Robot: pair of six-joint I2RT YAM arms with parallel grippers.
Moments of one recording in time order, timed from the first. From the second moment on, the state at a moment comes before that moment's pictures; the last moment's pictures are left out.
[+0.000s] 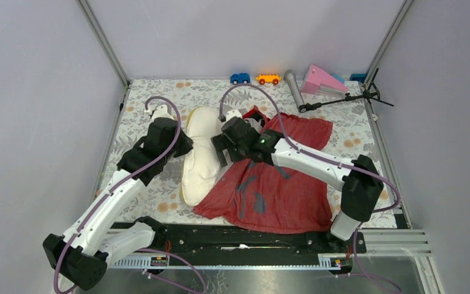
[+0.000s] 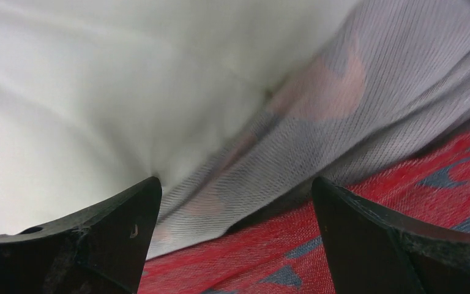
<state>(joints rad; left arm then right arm) -0.48 0.97 0.96 -0.59 -0.21 -0.70 0.96 1.69 1.47 -0.58 0.23 0.39</state>
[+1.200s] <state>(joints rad) -0.21 1.26 1.05 -0.66 0.09 -0.60 0.56 1.20 0.79 -0.27 0.06 0.54</state>
